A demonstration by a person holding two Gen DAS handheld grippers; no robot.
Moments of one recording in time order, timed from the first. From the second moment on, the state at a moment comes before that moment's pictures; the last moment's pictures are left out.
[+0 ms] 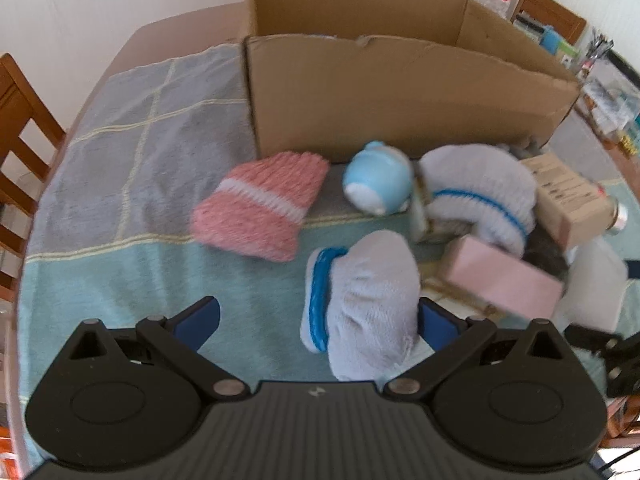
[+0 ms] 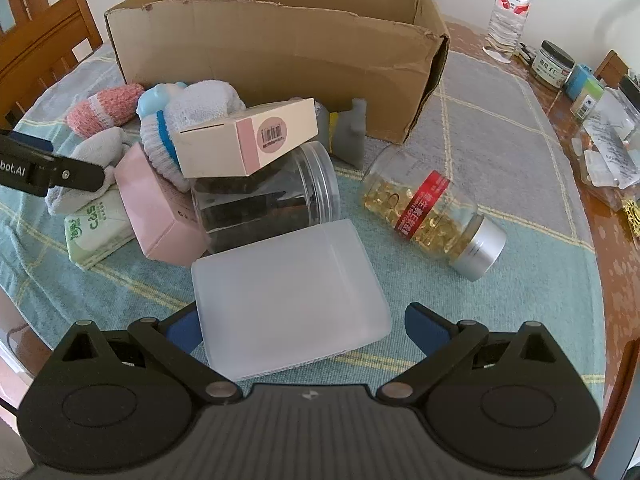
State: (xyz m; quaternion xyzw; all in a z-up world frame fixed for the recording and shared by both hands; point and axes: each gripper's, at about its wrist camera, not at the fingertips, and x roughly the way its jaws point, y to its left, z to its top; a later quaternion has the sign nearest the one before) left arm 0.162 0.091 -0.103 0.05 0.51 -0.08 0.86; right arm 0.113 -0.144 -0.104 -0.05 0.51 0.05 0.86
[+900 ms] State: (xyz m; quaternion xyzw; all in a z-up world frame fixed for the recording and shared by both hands) left arm 0.160 0.099 -0.120 0.07 0.47 -0.18 0.86; right arm 0.114 -0.144 -0.105 -0.07 0.52 0.07 0.85
